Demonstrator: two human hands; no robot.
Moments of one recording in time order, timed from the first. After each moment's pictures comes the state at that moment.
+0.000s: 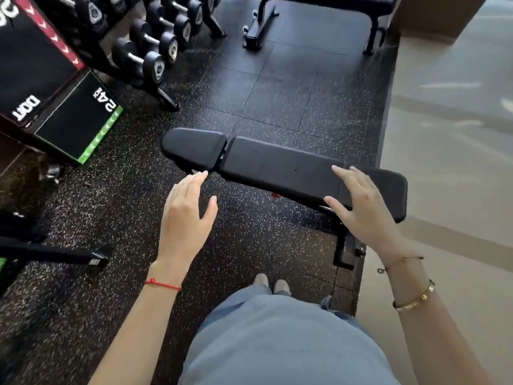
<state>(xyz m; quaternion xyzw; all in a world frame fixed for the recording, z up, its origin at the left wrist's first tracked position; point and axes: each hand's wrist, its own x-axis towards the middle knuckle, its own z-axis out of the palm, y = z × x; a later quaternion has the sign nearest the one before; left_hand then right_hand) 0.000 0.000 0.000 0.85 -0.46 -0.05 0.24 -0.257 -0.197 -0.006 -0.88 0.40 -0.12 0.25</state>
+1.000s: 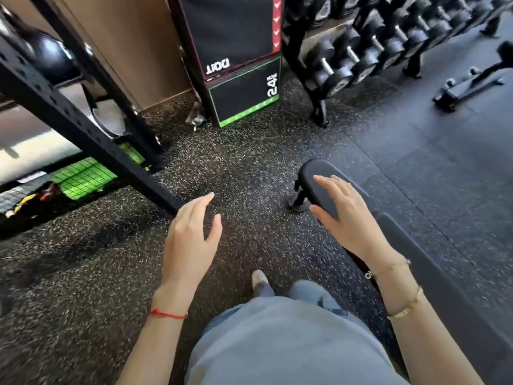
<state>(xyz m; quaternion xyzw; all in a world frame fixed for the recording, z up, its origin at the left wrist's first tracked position) 0.292 0.140 -0.016 0.96 -0.12 0.05 0.26 0.253 -0.154 -0.017 -0.96 0.04 -0.02 0.28</state>
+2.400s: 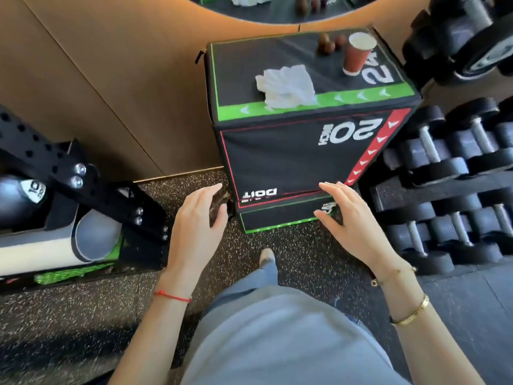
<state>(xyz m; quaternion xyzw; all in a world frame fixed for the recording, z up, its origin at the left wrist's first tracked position) 1.160 0.021 -0.029 0.95 0.02 0.11 0.28 1.189 -0.275 -0.029 -0.95 -0.10 0.02 0.28</state>
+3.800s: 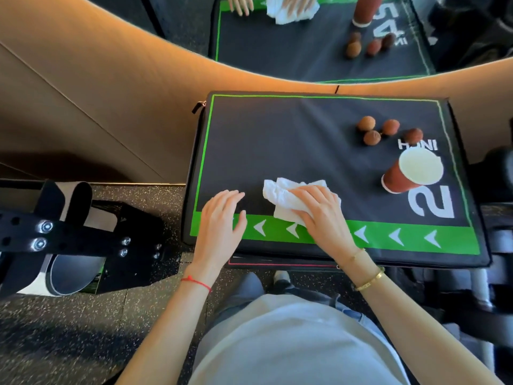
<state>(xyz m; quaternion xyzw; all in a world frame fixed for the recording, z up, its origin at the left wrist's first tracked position) 1.519 -0.037 -0.065 0.97 0.08 0.05 0.23 1.600 -0.258 -0.074 -0.93 -0.26 0.01 0.27</state>
